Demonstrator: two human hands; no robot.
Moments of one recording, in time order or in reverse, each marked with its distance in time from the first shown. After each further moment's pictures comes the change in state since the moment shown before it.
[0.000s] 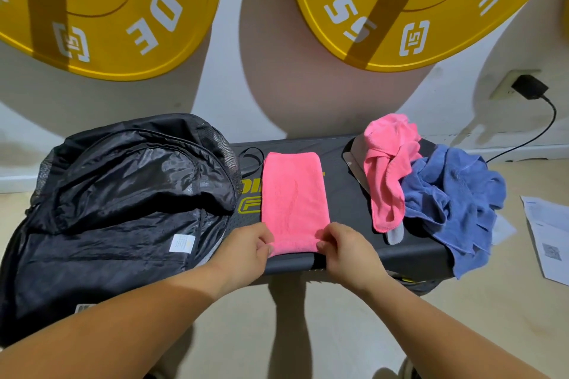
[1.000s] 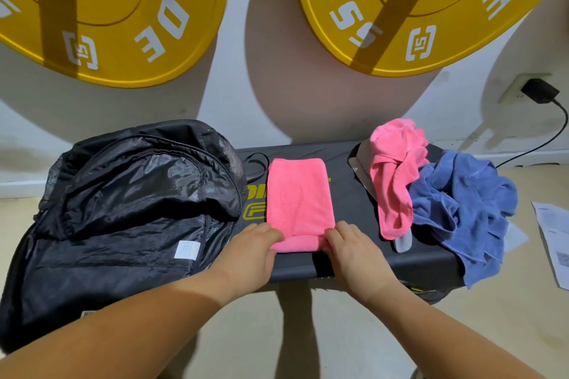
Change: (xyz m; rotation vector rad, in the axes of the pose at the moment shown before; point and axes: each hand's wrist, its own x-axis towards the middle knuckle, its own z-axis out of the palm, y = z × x) left_hand 0.007 -0.002 -0.004 0.312 -0.005 0.260; right_hand 0.009 0.013 0.011 -0.440 0.122 -0.329
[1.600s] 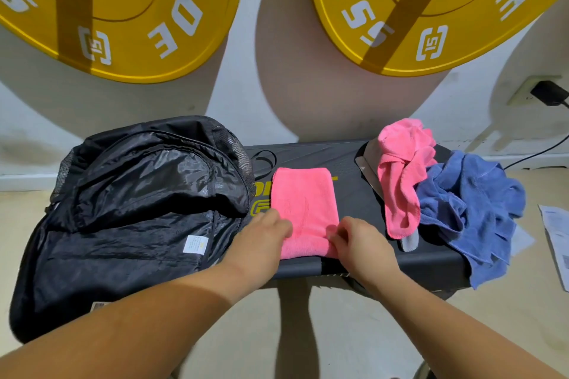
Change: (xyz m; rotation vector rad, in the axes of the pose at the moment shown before) left_hand 0.005 0.003 0.000 0.096 0.050 0.025; right_hand 0.015 -0.017 -0.028 0.272 -0.090 0.419
